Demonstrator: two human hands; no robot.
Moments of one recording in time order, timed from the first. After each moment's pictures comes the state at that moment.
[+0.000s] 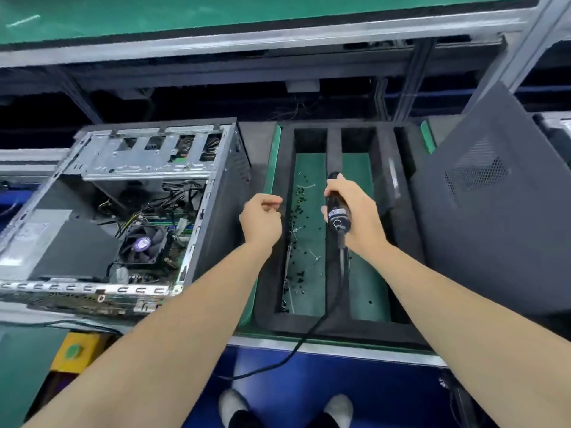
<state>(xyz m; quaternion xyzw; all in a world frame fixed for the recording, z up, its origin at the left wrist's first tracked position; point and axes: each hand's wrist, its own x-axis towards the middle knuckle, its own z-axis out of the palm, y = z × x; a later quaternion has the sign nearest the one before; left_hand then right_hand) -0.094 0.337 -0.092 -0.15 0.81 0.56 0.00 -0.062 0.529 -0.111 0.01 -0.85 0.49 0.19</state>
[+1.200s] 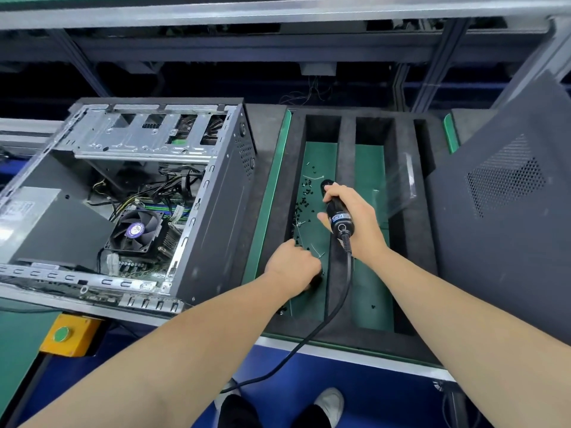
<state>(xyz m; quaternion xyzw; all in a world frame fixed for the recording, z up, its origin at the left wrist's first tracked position) -0.055 0.354 -0.166 0.41 0.89 -0.18 0.11 -0.073 0.527 -0.147 0.09 -0.87 0.47 0.13</state>
